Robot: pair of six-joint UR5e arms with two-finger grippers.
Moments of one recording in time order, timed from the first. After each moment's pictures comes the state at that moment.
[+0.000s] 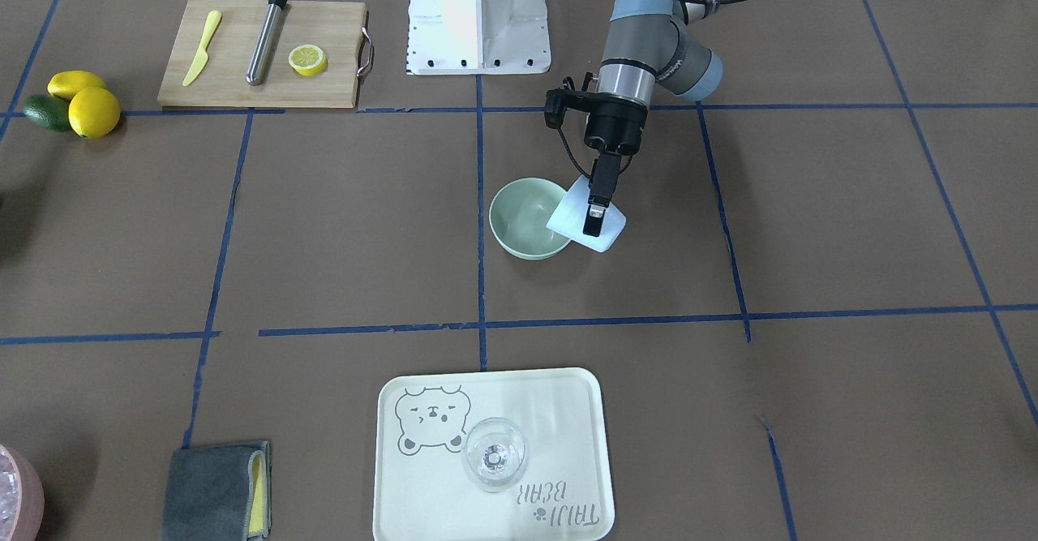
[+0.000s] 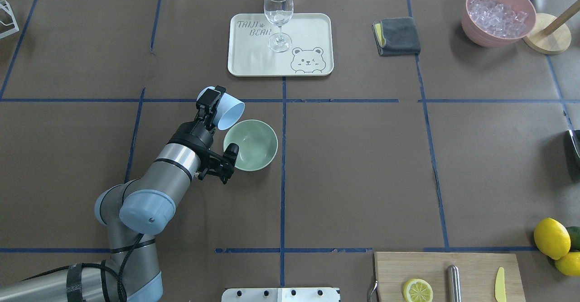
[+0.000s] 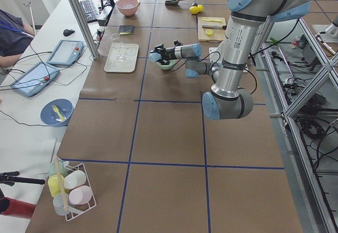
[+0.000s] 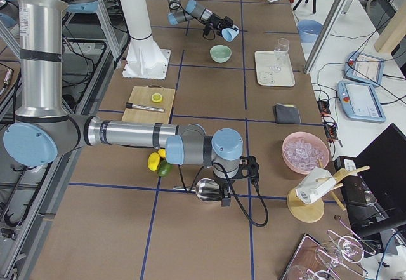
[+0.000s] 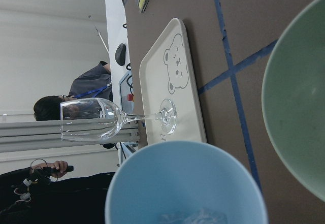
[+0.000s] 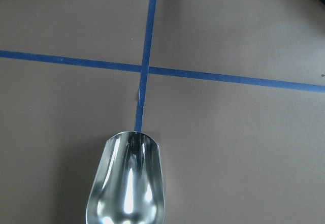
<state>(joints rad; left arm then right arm) -0.32 -1.99 -1.60 -2.57 -0.77 0.95 1.60 -1.65 1.63 -1.52 2.31 -0.09</state>
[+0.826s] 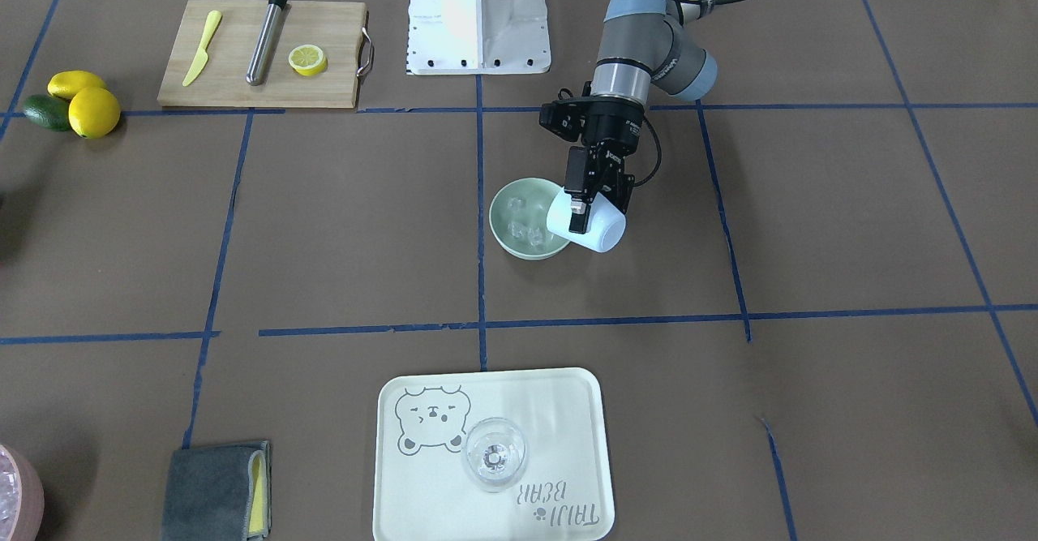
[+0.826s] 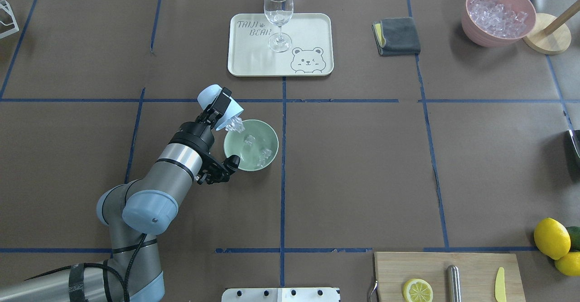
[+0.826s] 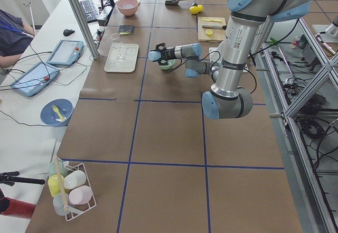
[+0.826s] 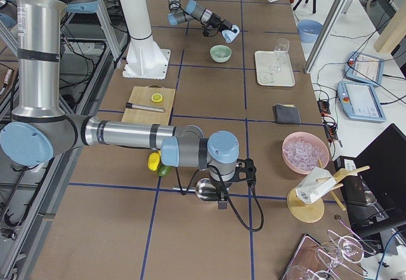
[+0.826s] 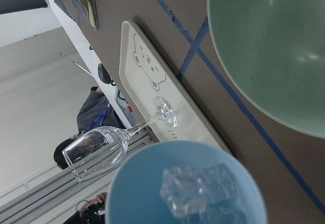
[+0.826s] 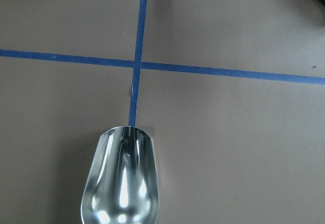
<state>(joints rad) -0.32 -1.99 -1.59 -2.57 -0.76 1.32 1.62 -1.66 1.64 -1.52 2.31 -0.09</state>
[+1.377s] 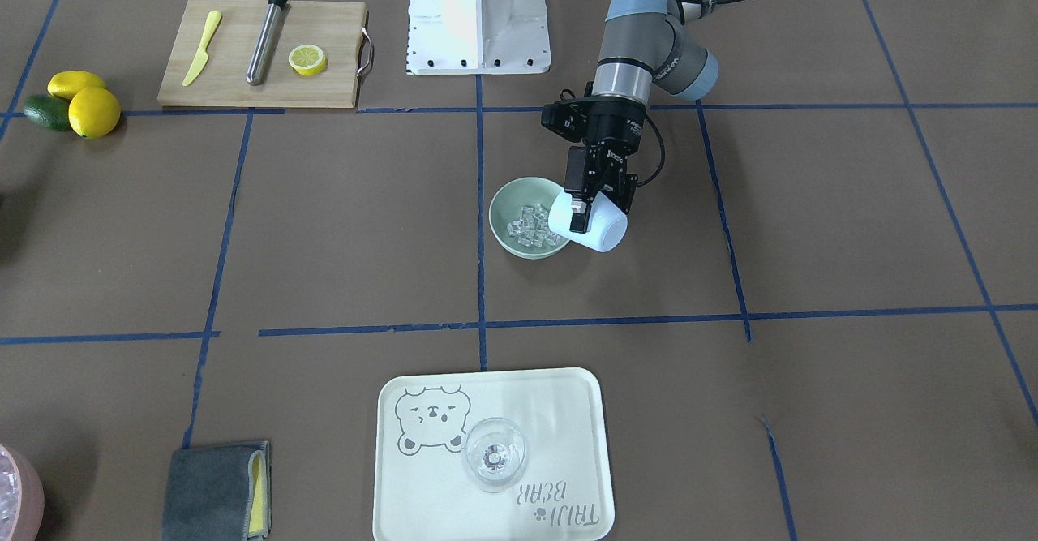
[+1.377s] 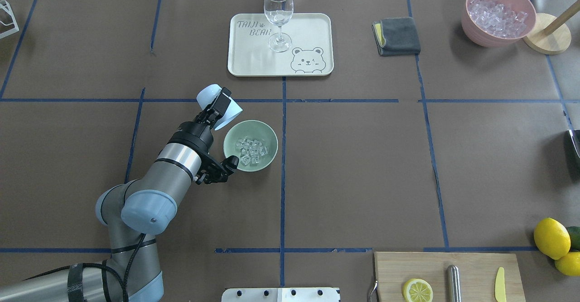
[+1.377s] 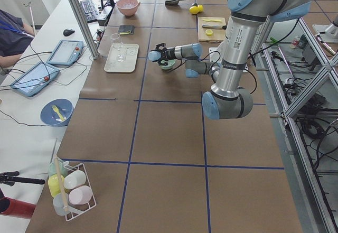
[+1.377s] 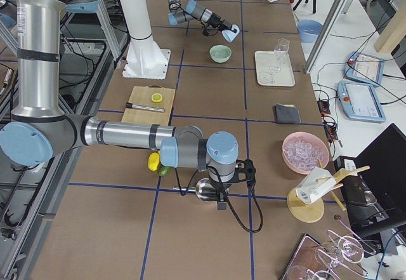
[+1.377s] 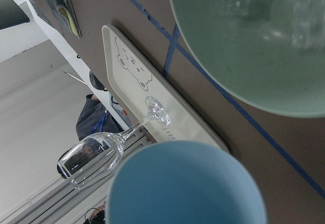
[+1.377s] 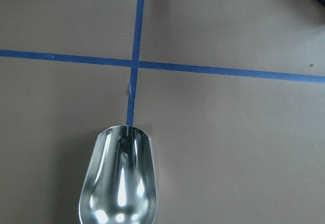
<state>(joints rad) -0.33 -1.99 -1.60 -2.57 -0.76 1.35 1.62 -1.66 1.64 -1.52 2.31 -0.09</state>
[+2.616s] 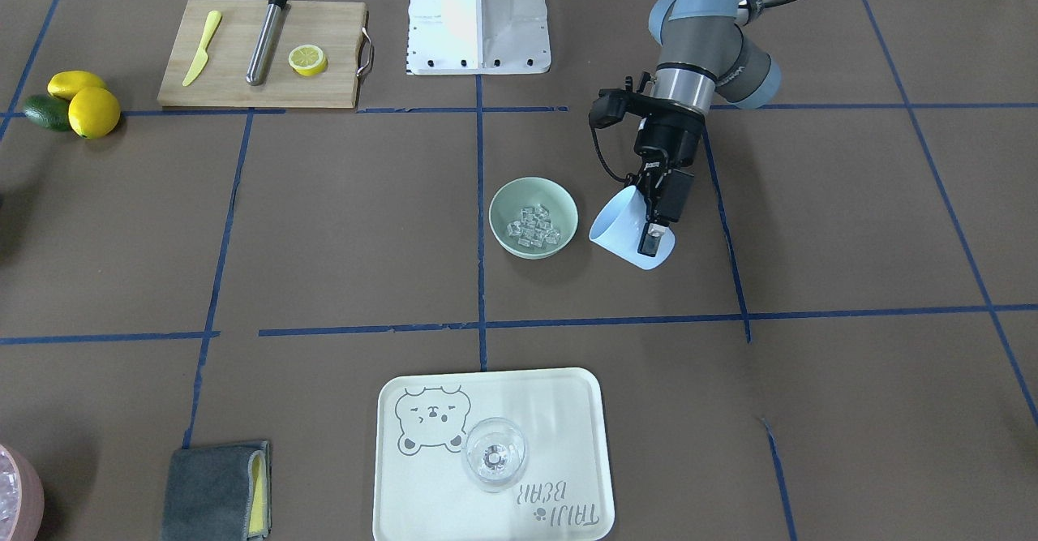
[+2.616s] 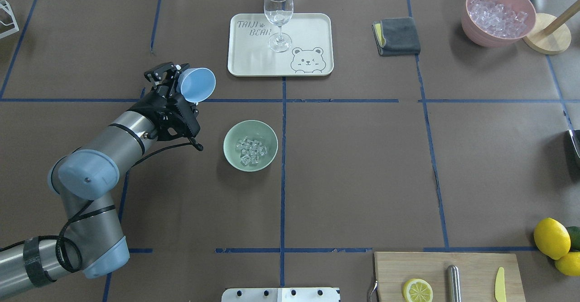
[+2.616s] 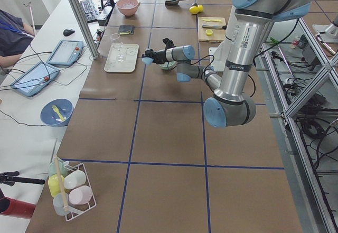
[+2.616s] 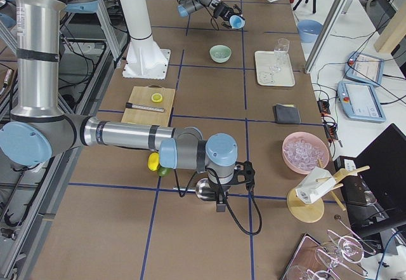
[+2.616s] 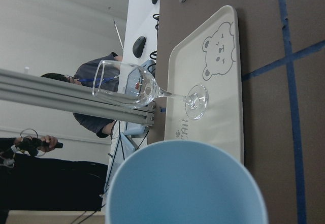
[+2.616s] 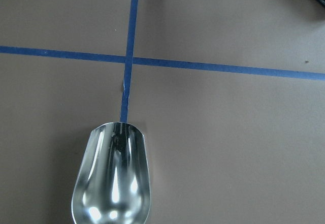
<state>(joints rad) -0.48 -1.87 -1.68 -2.66 -1.04 0.23 1.63 -1.67 1.63 -1.52 2.30 -0.10</state>
